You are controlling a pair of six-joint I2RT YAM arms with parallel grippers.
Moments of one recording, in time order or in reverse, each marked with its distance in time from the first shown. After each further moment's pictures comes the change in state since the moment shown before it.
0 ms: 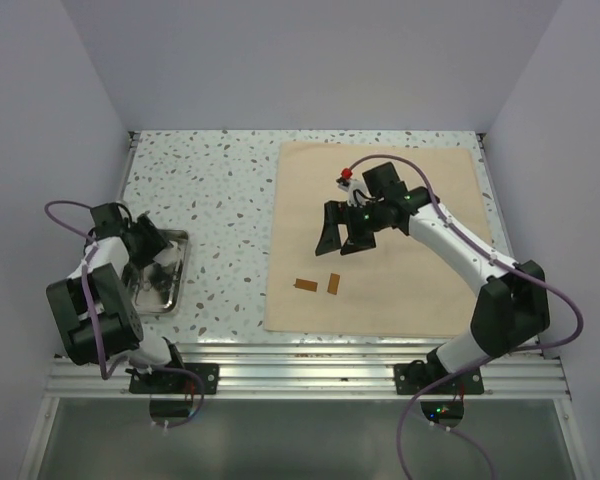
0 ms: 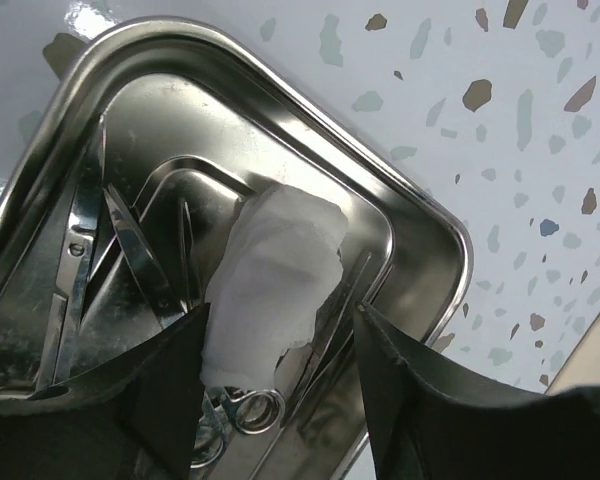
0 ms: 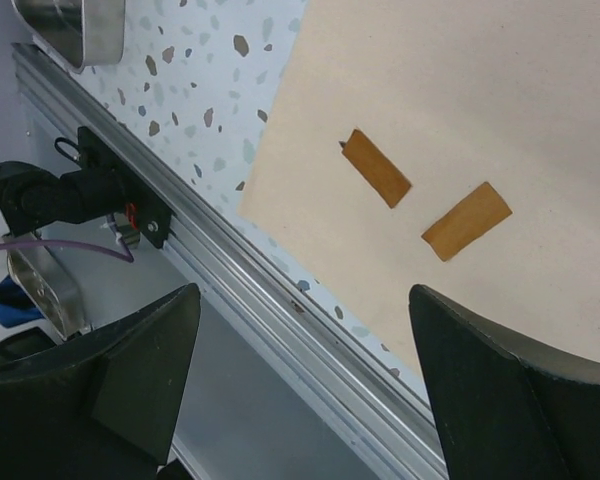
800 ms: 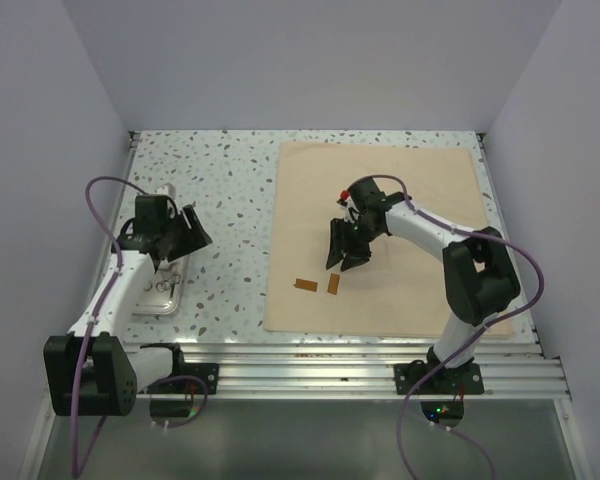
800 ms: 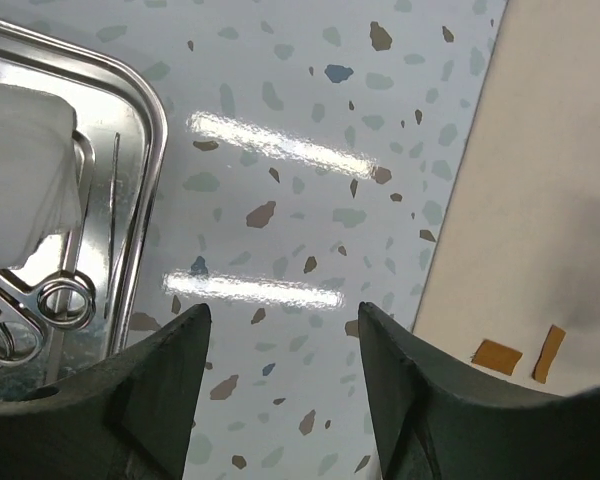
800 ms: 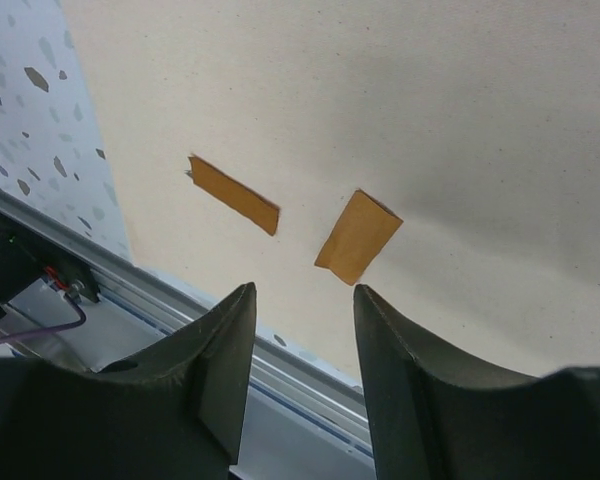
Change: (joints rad) left arm -0.410 -0.320 0.034 -0.222 -0.127 -0.084; right arm 0.000 0.231 -0.035 0.009 0.169 0.098
